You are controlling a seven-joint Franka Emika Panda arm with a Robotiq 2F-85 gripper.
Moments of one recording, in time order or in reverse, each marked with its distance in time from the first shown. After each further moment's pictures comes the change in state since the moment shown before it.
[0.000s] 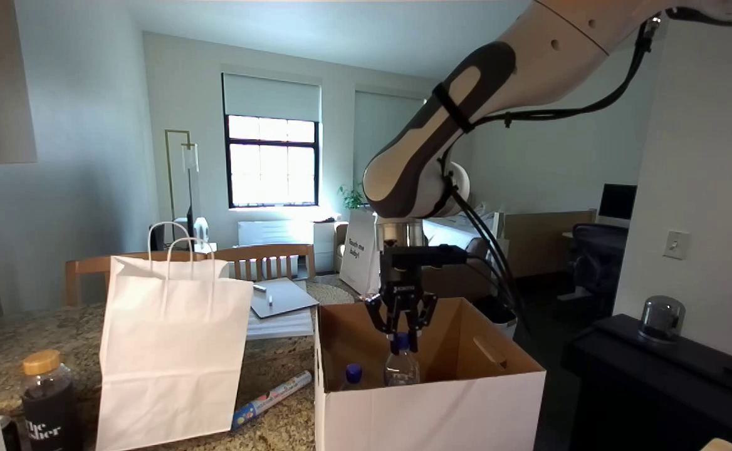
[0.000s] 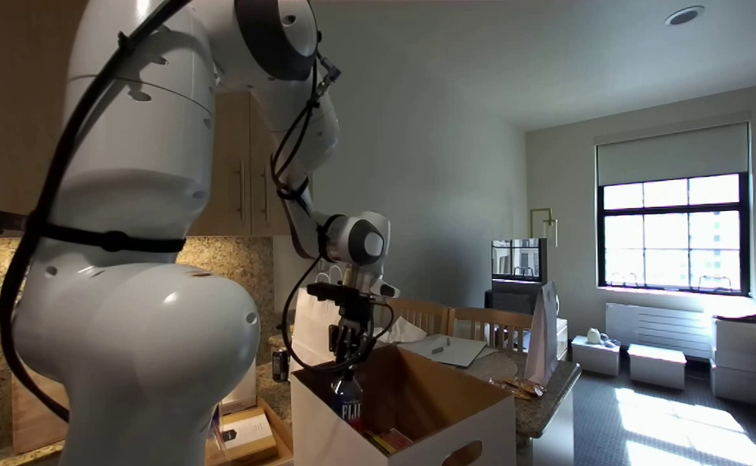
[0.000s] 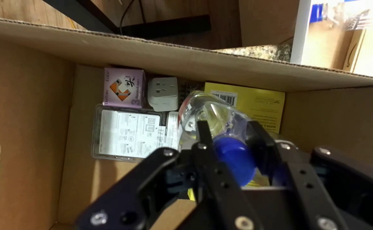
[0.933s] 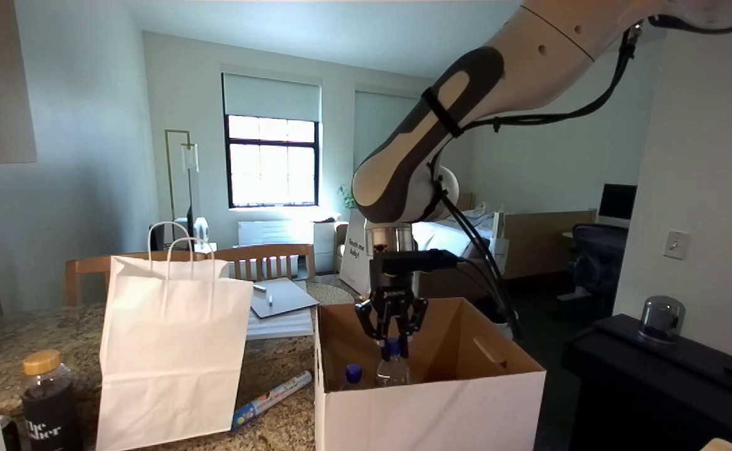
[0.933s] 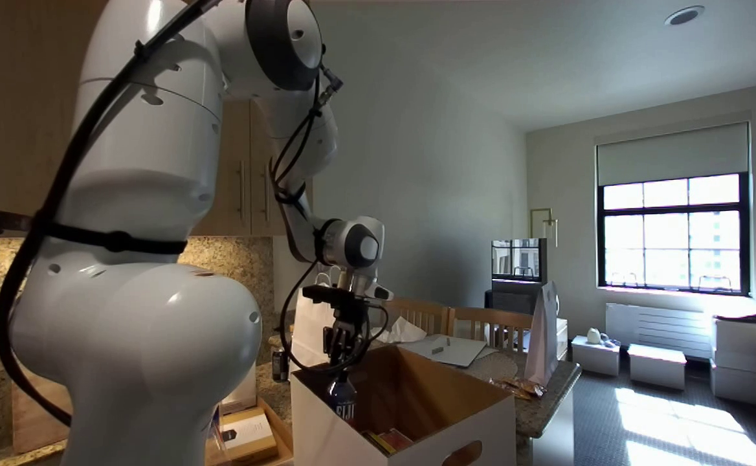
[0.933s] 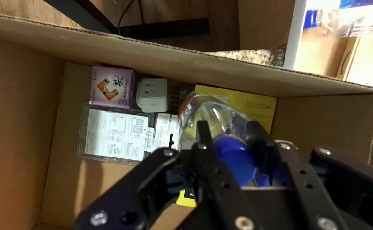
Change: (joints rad) arm 0.027 0.041 0.008 0.032 -0.001 0.001 0.000
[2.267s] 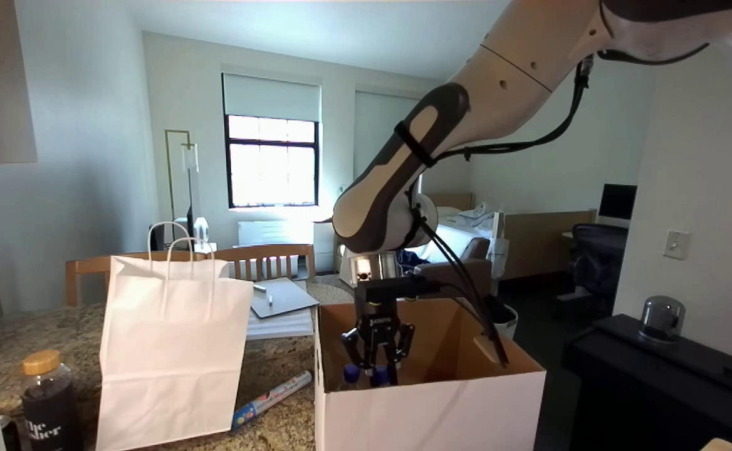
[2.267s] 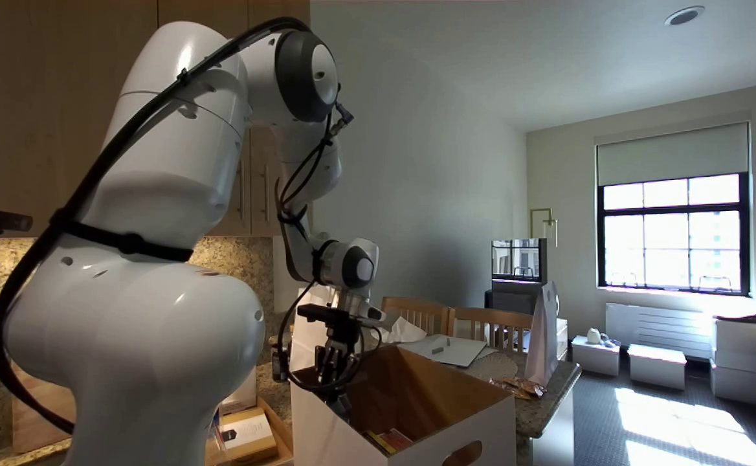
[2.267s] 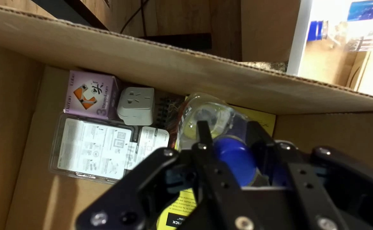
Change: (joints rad) arm 0.047 0.146 0.000 0.065 -0.005 0.017 0.000
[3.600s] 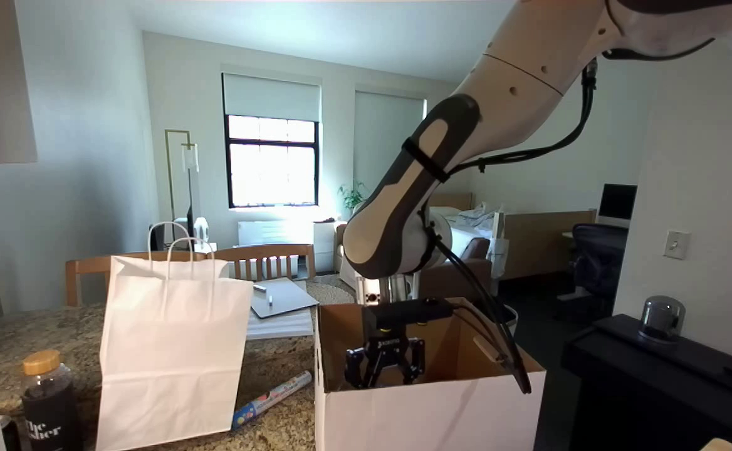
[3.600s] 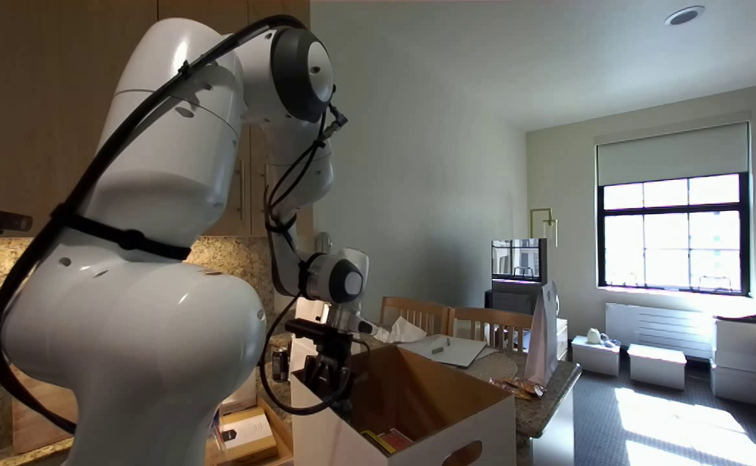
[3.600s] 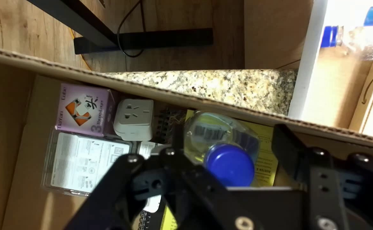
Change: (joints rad) arm 0.024 -0.017 0.004 -0.121 0.010 0.140 0.008
